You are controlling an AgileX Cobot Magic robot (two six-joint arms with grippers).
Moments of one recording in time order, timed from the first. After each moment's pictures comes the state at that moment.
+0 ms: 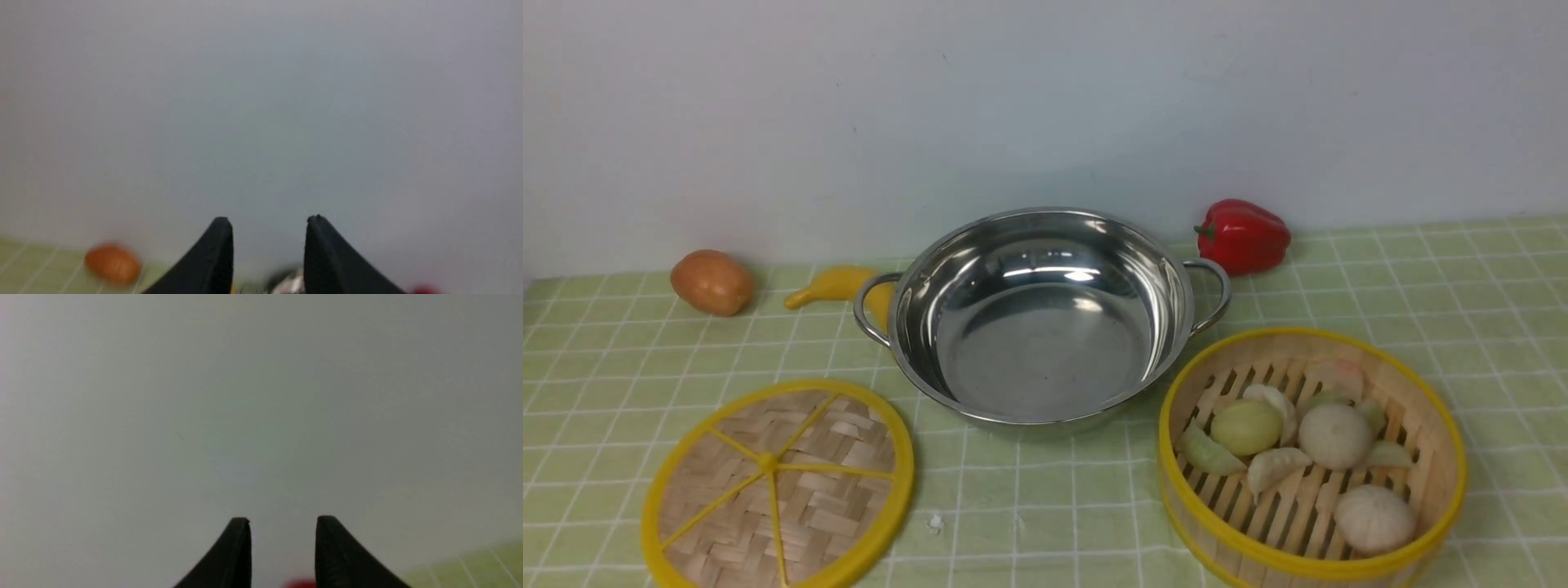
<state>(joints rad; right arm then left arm) 0.08 0.51 -0.67 -0.19 0.38 0.72 0.06 0.39 -0.58 -0.24 0.45 -0.02</state>
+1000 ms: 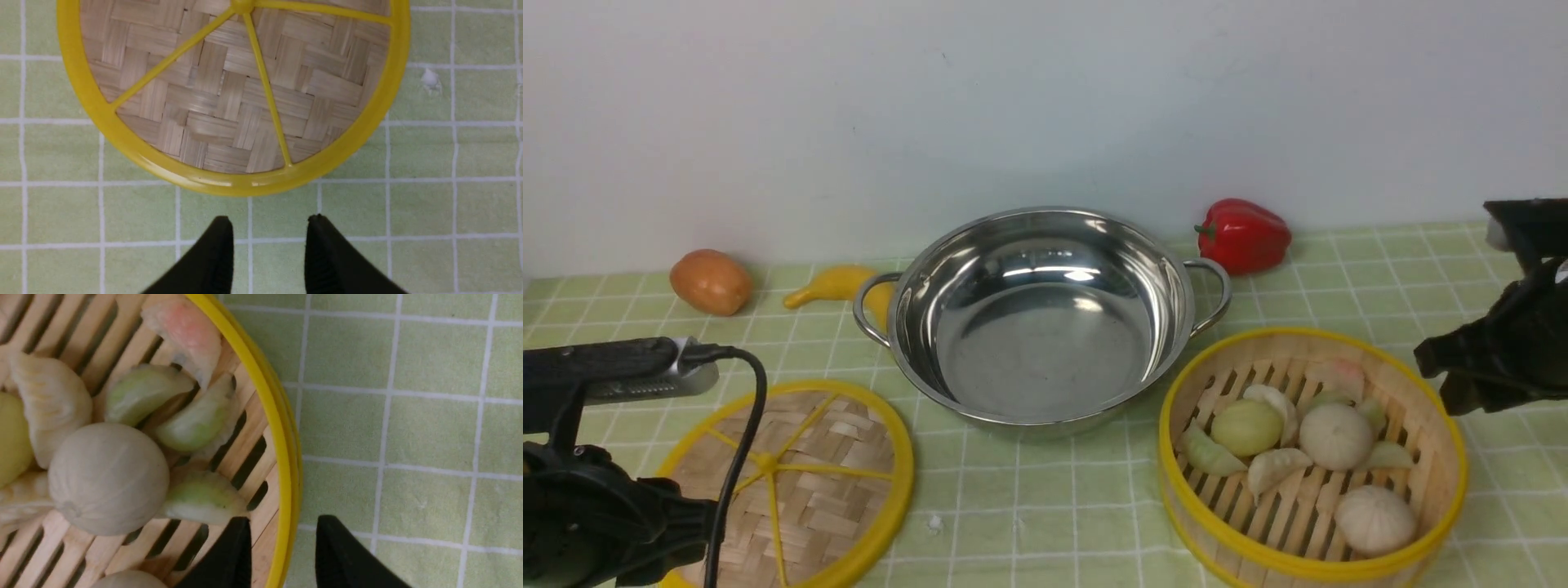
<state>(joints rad) 0.08 1.64 -1.06 0.12 0.87 0.05 0.06 1.08 -0.66 -0.17 0.83 0.12</state>
